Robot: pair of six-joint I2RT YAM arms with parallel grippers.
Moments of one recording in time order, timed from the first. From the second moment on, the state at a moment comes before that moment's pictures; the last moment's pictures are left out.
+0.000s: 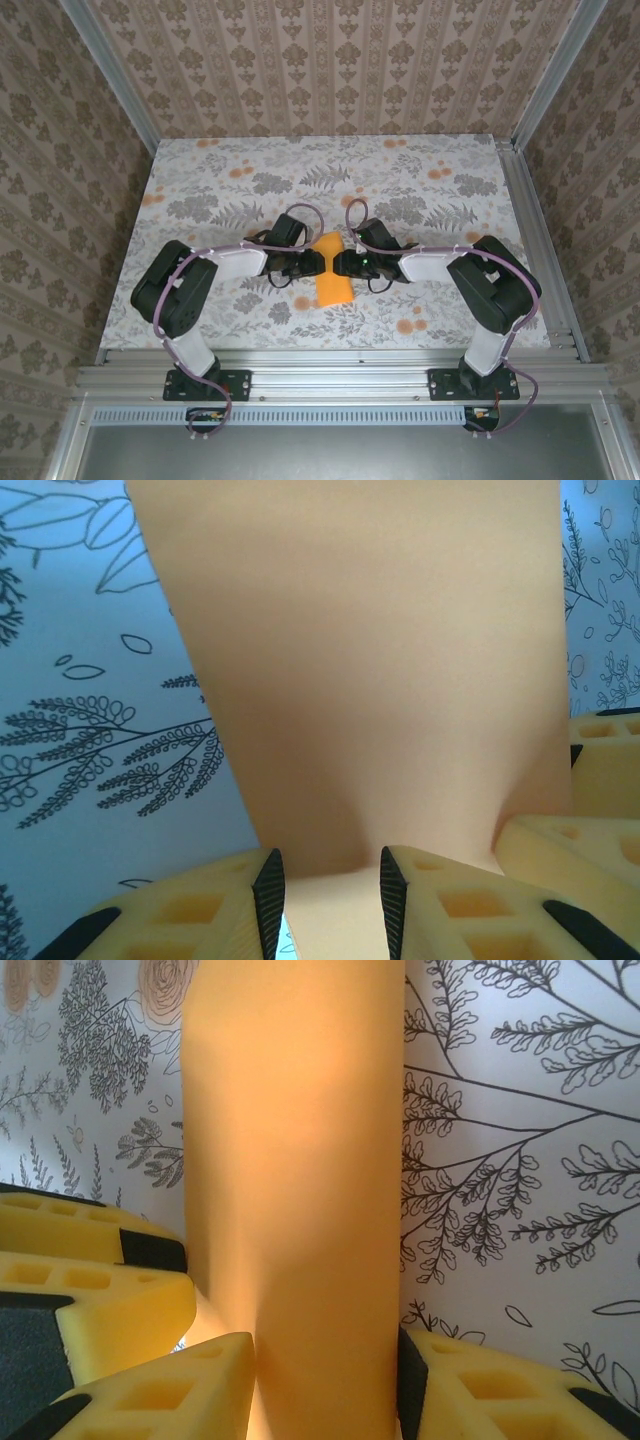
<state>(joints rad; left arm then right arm) -0.65 1.72 0.86 -0.15 0.33 -0.64 0.60 1.77 0.84 0.05 -0.26 0.68</state>
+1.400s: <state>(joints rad) -0.65 1.71 0.88 -0.17 0.34 -0.63 0.64 1.76 0.86 -0.01 -0.14 0.66</state>
